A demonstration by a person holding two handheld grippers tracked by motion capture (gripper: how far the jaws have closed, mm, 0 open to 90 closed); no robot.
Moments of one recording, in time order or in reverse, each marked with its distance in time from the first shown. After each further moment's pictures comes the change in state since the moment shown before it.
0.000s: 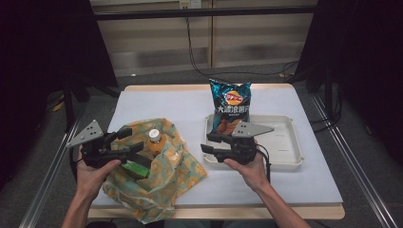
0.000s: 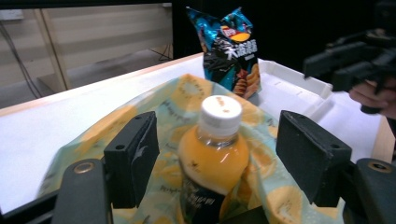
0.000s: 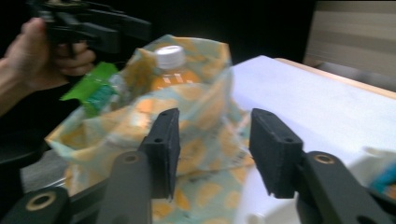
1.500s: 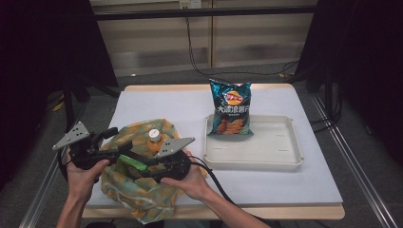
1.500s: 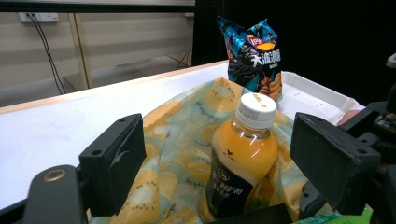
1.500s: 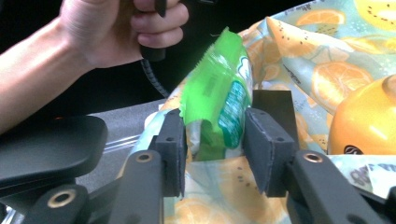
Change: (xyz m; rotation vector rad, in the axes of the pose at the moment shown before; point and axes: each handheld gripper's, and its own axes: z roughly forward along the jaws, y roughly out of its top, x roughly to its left) left arm 0.013 -0.007 -0.018 -0.035 0.089 -0.047; right arm 0.081 -0.002 0.139 0.140 0.276 -0.073
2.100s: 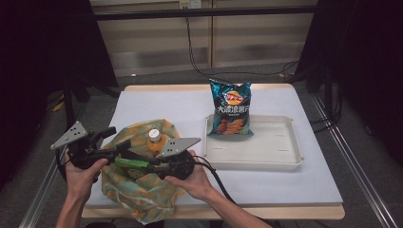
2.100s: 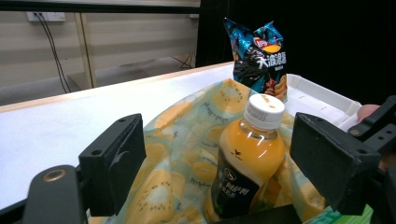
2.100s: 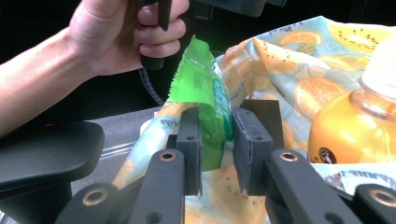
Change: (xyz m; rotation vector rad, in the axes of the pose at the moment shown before) left arm 0.005 -0.002 -0.002 -0.009 0.022 -0.019; right arm 0.002 0.002 -0.015 -0.050 -0.022 -0.023
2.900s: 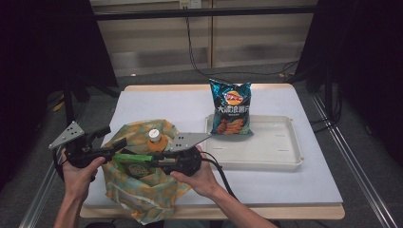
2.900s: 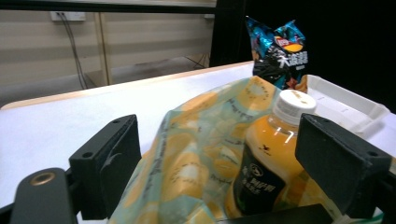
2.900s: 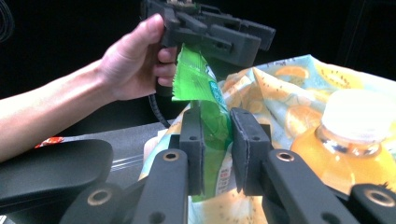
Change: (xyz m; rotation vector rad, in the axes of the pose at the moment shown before) left arm 0.013 -0.006 -0.002 -0.014 0.050 -0.011; right arm 0.001 0.018 -0.025 -0.072 0.001 -0.023
